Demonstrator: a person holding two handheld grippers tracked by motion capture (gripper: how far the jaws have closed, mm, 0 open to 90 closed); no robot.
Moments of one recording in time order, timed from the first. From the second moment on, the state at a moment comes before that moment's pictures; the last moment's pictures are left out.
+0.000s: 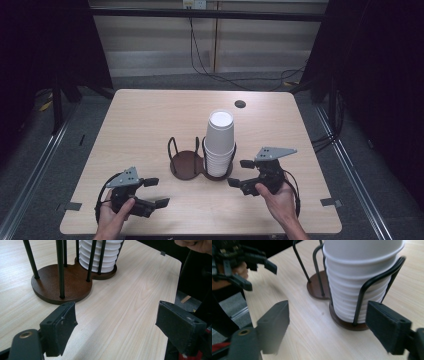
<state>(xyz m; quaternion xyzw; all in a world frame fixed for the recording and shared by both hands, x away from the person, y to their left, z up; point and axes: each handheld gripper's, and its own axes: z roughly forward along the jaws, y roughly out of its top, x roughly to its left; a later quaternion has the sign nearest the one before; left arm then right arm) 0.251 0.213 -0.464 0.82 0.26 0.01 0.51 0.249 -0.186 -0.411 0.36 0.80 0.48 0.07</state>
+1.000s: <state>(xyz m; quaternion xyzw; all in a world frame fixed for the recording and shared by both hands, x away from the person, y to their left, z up) 0.248 0.213 -0.465 0.83 0.25 0.01 0.50 0.279 -0.178 -0.342 0.33 0.77 0.53 0.10</state>
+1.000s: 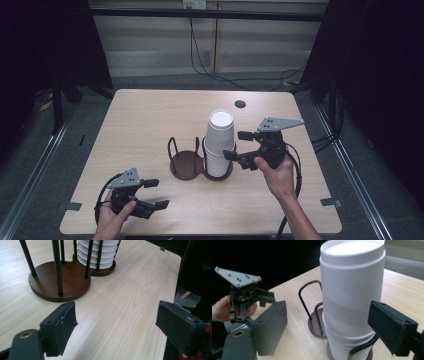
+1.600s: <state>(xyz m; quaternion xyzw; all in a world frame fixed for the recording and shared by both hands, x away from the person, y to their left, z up) 0.247 0.211 -0.465 0.84 0.24 0.00 0.49 0.318 -0.164 -0.324 0.35 0.78 0.51 0.10</state>
